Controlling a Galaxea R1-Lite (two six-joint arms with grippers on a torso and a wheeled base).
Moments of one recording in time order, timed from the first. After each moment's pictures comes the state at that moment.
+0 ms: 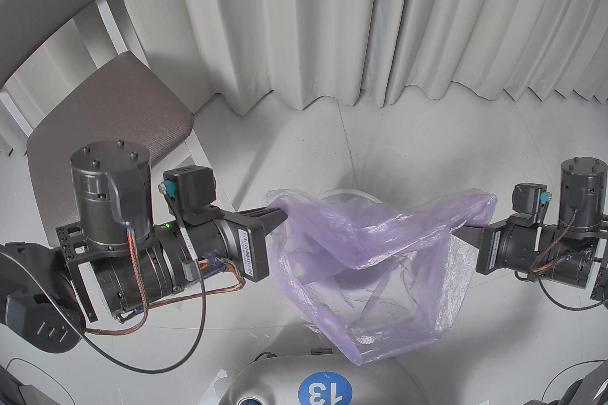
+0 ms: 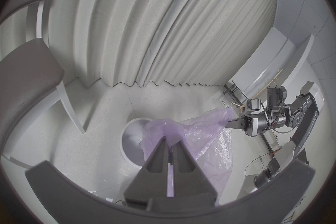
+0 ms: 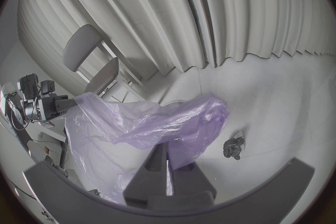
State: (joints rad) left arm -0.72 1.55 -0.68 -0.62 -0.02 -0.24; right arm 0.50 1.45 -0.54 -0.51 0.01 0.28
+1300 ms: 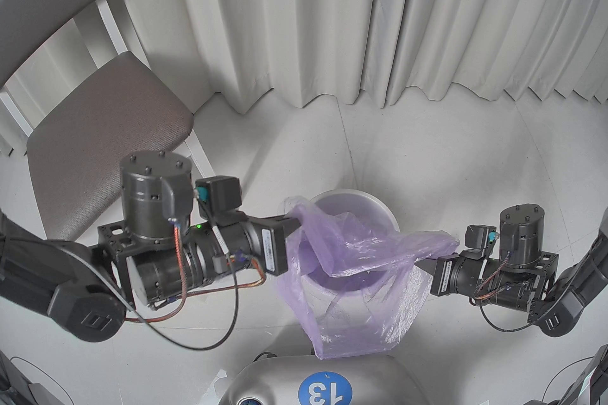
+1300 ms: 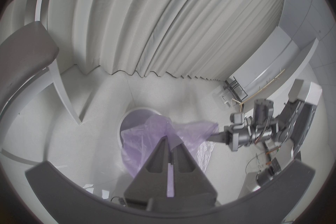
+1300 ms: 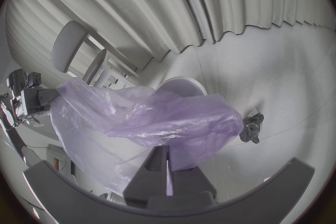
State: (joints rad) left arm -0.68 1.69 -0.71 -0.68 -0.10 -0.28; right arm 0.48 1.84 -0.39 -0.98 0.08 0.41
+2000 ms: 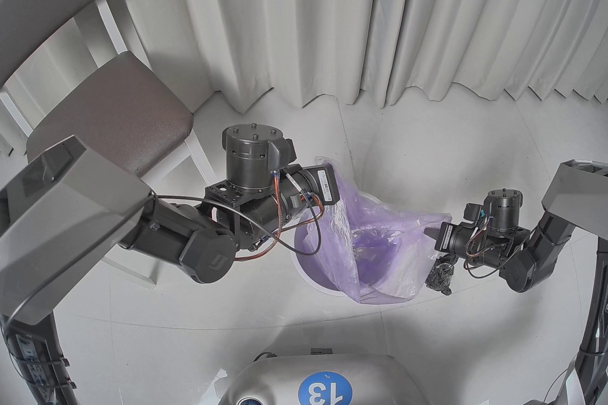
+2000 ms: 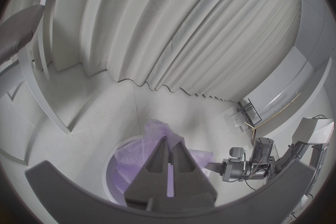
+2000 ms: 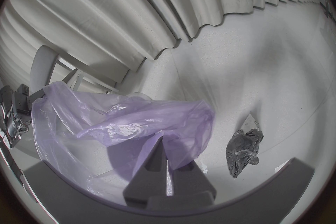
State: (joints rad) left arm -0.64 2.12 -1.19 -0.74 0.02 -0.40; right arm 0.17 2.24 -0.70 -1.08 0.28 0.44
